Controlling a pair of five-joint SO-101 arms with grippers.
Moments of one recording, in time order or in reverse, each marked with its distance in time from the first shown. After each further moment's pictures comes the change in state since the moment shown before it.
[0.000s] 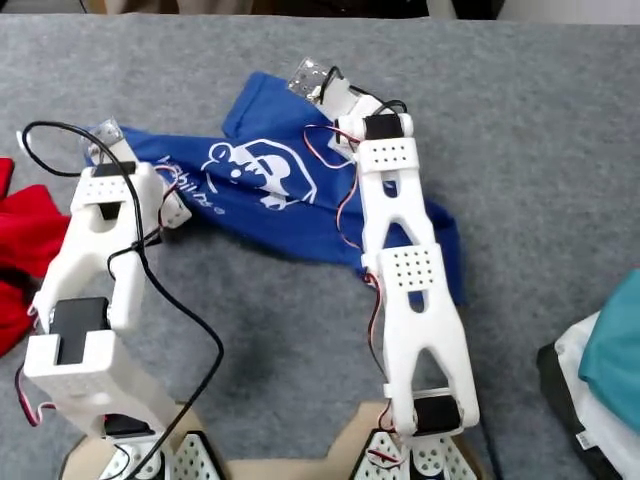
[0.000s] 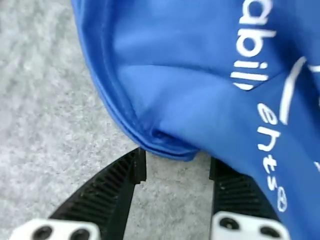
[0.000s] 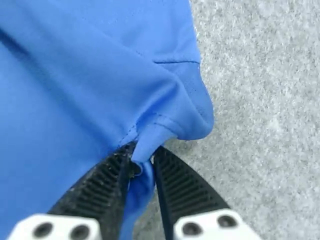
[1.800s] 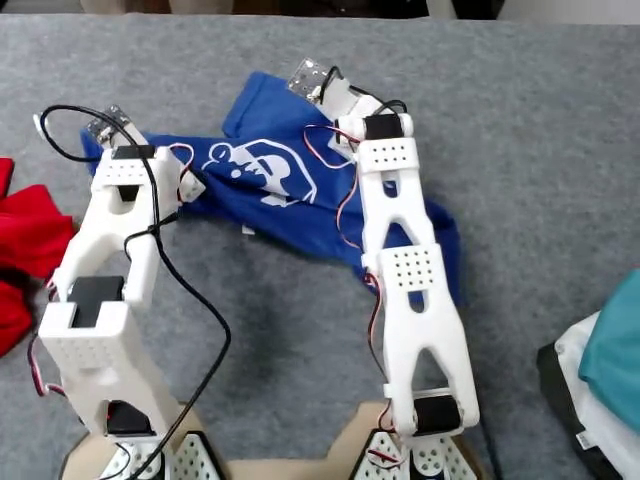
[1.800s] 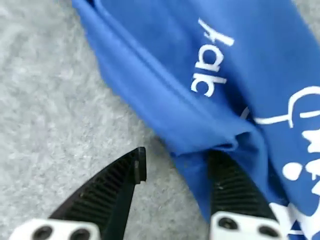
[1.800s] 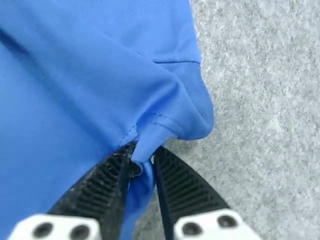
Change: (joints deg) left arm 3.5 10.4 -11.0 -3.7 11.9; right arm 0.0 0.0 0.1 0.0 0.0
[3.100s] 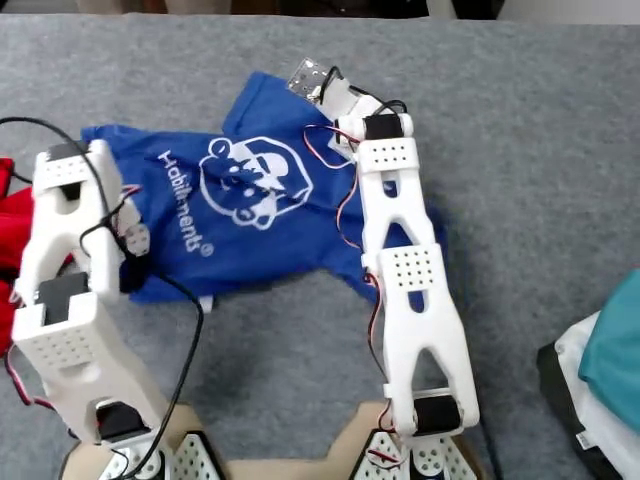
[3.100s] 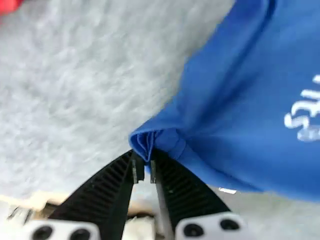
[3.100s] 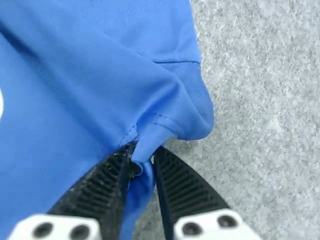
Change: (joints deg) left arm -14.5 1.8 -3.9 38.9 -26.8; right arm 0.0 0.0 0.0 0.0 0.0
